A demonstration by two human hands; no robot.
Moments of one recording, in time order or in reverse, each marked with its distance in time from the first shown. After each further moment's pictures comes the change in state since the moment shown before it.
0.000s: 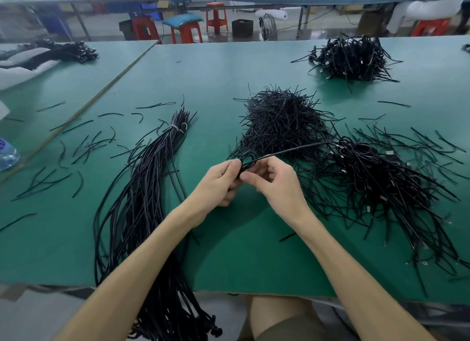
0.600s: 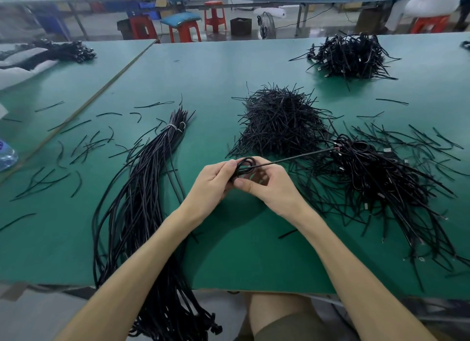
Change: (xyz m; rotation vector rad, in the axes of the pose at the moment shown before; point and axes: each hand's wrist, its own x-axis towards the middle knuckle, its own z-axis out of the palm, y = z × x) left_hand -0.013 0.008 0.006 0.046 0.097 0.143; right_hand 0.002 0.001 -0.003 0.052 -0.216 -0.045
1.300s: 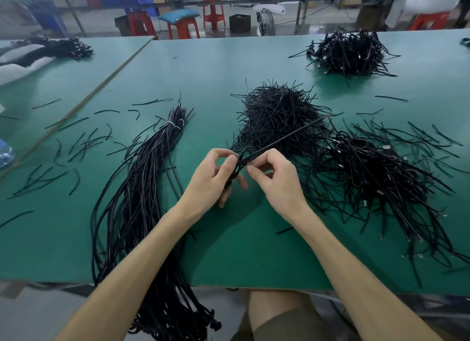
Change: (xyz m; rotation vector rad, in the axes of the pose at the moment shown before) left_hand 0.004 -0.009 -0.005 0.050 -0.011 0.008; right_hand -0.003 0.000 0.000 -0.239 0.288 -0.028
